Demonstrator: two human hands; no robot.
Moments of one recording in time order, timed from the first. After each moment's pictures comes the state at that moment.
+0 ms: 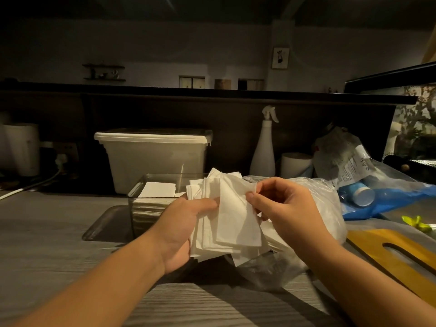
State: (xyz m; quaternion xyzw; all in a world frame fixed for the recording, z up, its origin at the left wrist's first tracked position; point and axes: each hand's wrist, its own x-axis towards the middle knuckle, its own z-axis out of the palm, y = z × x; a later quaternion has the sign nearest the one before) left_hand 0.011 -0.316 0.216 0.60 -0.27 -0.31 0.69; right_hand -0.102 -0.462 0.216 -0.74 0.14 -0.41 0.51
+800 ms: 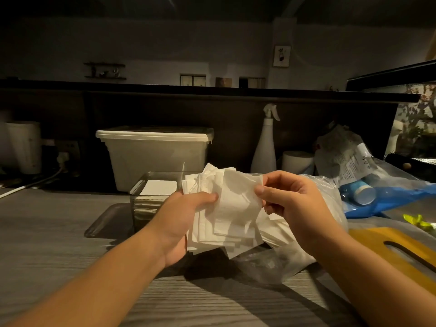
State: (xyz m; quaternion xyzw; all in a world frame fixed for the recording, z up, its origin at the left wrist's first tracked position) left_hand 0.024 -0.318 0.214 0.58 -0.26 -0.30 0.71; right_hand -0.109 -0.468 0.226 -0.71 0.10 -0.37 0.59
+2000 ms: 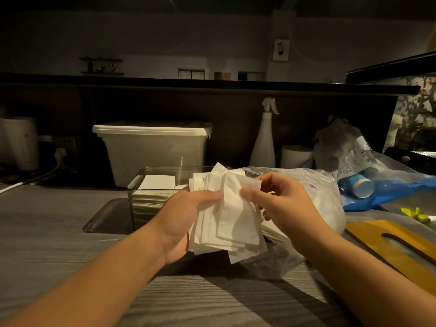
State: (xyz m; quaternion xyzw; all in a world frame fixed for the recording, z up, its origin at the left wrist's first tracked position) left_hand 0.013 -0.316 0.215 0.59 -0.30 -0.34 0.67; right_hand -0.100 -0.460 0.216 -0.75 0.18 -0.36 0.53
